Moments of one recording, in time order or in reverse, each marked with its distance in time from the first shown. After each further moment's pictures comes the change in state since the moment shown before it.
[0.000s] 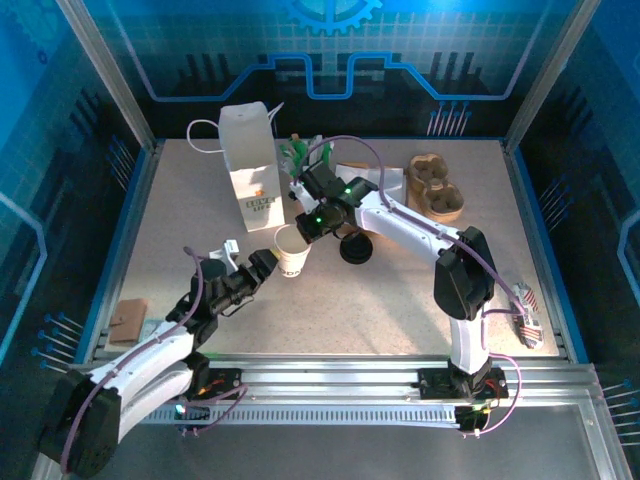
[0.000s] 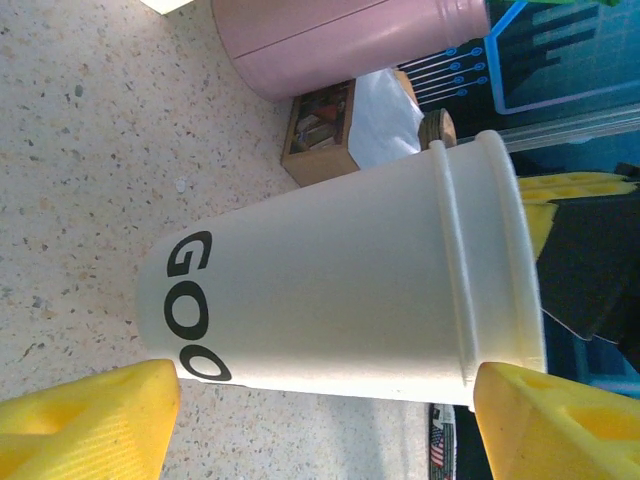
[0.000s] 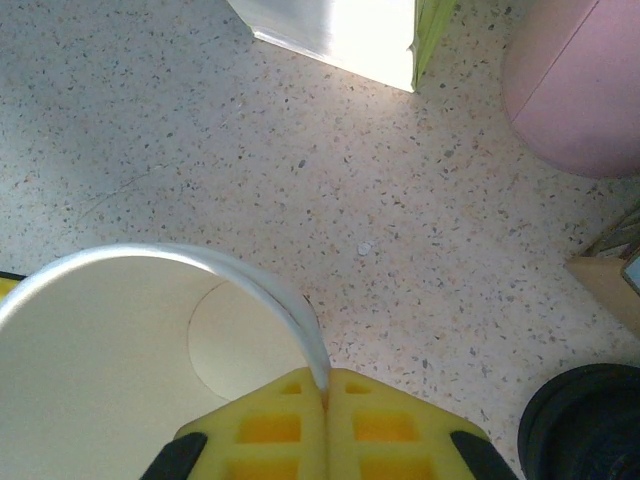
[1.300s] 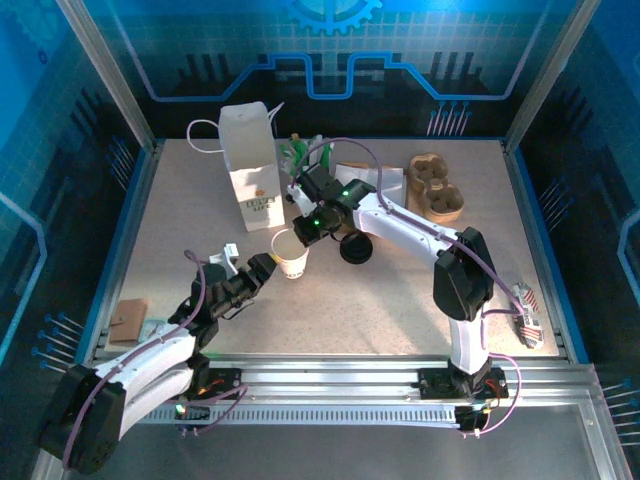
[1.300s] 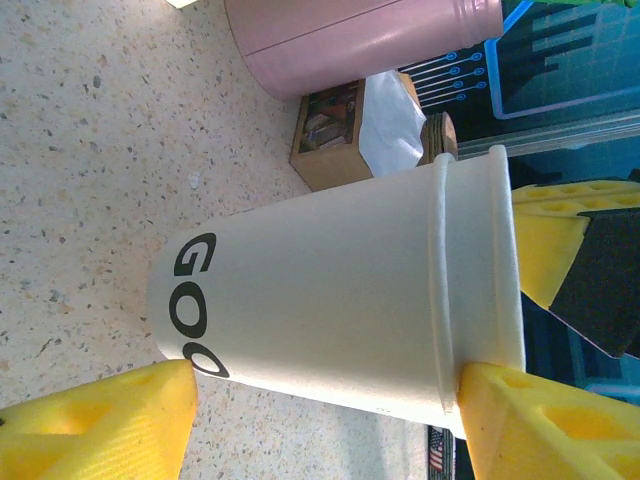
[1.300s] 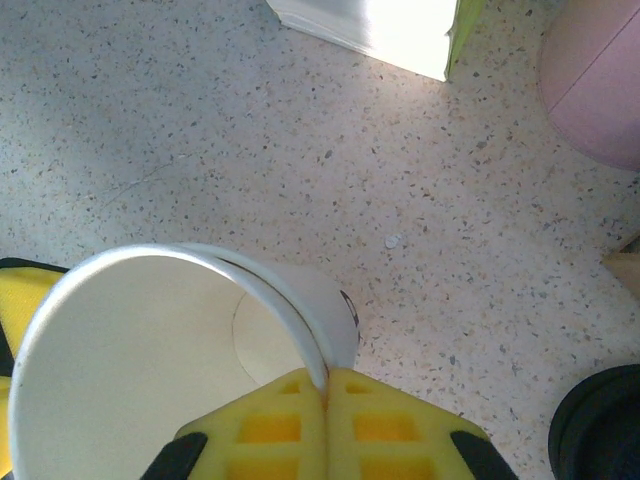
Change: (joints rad) left arm 0.000 0.038 -0.053 0.097 -0.006 -0.019; right arm 0.015 0.000 -0.003 -0.002 -0.026 0.012
